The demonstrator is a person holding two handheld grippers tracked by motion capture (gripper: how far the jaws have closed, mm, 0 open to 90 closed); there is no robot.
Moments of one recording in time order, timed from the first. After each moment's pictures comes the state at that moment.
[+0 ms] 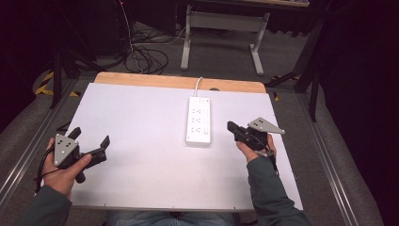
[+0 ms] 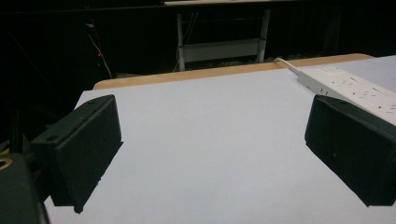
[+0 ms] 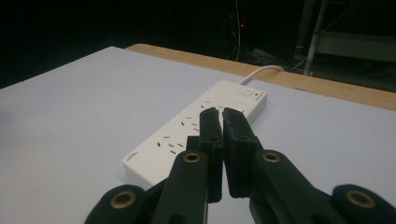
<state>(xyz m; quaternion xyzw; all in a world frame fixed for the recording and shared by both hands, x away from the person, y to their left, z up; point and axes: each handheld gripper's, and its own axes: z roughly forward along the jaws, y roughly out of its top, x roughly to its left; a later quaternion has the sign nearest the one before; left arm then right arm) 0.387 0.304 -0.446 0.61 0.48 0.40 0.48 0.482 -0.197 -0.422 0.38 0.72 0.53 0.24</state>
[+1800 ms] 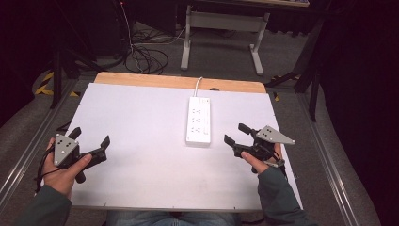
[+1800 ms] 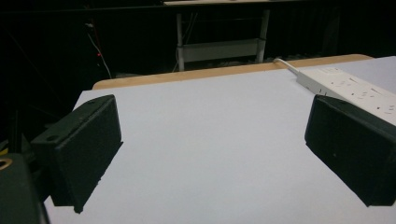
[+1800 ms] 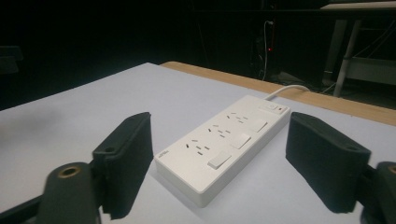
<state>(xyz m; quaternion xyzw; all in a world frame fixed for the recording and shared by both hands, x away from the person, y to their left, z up) 0.387 0.304 -0.445 0.61 0.48 0.40 0.48 0.461 -0.214 -0.426 0.32 0.71 0.59 0.22</state>
